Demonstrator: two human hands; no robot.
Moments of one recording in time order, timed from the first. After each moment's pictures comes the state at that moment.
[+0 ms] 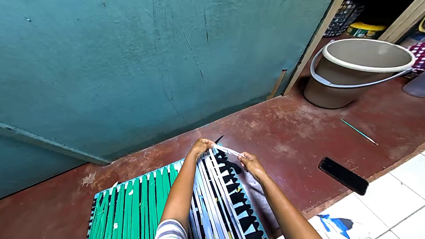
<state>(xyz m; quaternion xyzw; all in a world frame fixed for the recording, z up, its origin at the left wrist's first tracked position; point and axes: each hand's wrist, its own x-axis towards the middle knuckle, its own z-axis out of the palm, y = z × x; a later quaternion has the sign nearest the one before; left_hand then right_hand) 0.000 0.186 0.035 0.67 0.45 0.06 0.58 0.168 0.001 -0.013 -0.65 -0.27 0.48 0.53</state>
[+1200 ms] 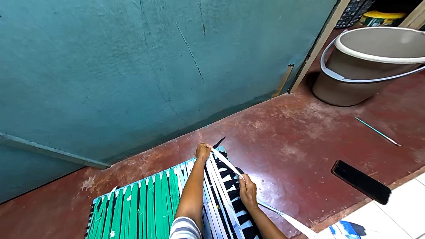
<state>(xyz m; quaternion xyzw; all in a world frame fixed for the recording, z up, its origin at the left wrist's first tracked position) 0.017 0.211 -0.053 0.71 0.60 0.02 0.38 0.092 -0.029 -0.101 -0.78 -0.33 0.17 0.50</state>
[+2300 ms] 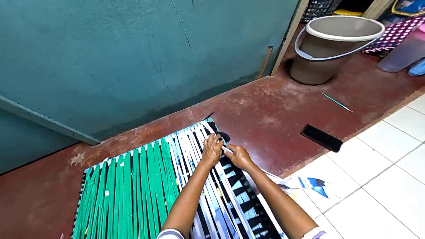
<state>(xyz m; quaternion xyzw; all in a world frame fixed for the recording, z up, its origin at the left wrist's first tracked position) -0.017 0.015 -0.050 0.94 0.27 0.11 0.18 0.112 -0.090 -0.027 -0.73 -0.52 0.35 0.28</state>
